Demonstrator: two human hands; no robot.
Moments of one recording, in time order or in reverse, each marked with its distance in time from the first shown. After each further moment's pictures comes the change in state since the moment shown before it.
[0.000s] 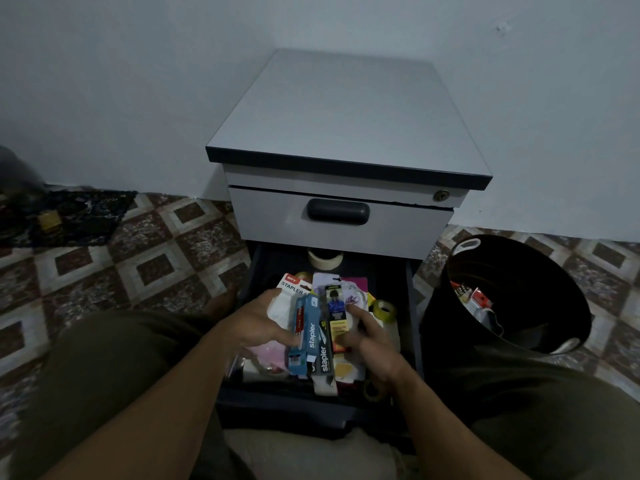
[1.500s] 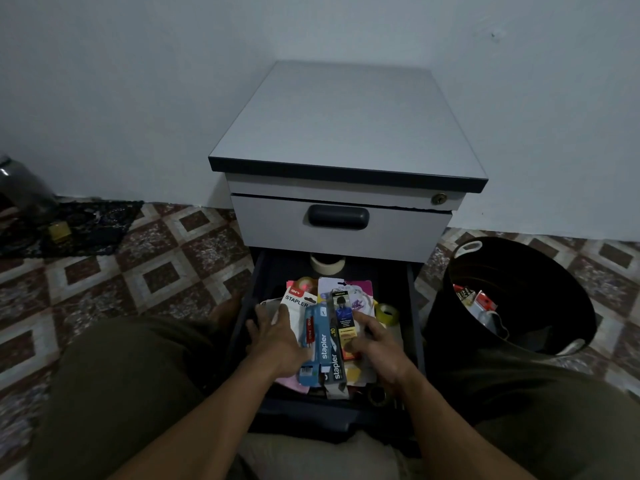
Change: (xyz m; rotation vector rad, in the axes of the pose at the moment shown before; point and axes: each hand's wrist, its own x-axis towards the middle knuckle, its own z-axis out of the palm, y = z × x) left_hand 0.004 -0.007 0.053 0.394 0.250 -0.082; right_hand 0.008 0.009 -0.013 -0.005 0.006 -0.002
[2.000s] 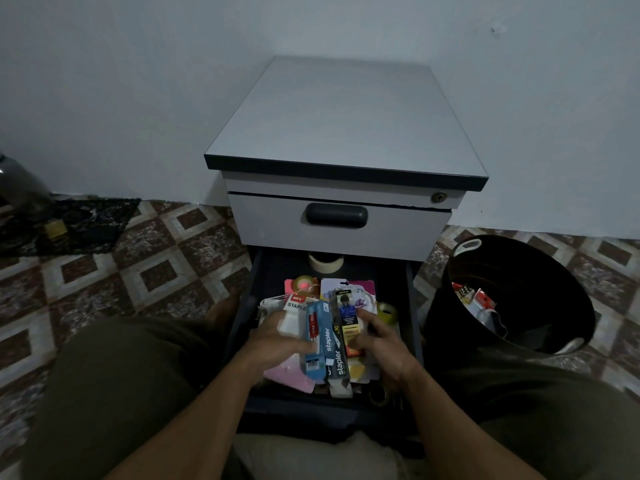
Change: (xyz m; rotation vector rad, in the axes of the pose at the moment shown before) left_hand 0.017 -0.020 0.003 -0.561 -0.156 -0.048; right_hand 0.005 0.000 -0.009 0.067 -0.006 0.016
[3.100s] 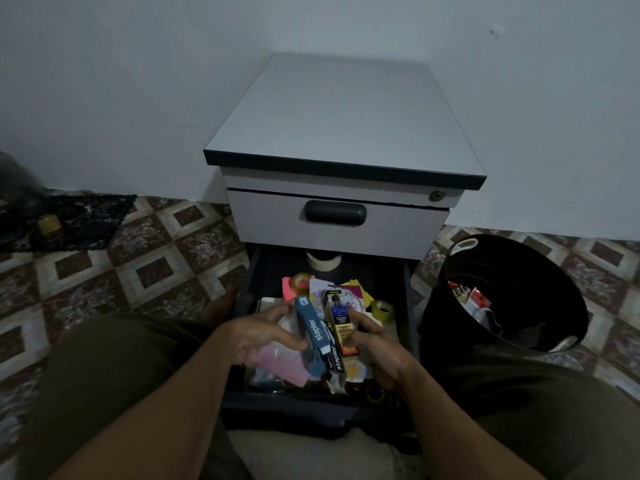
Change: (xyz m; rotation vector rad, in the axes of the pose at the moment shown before) left_hand -0.010 0.029 -0.030 -0.101 -0.363 -0.054; right_hand -0.001 0.001 0.003 0.075 -0.089 0.100
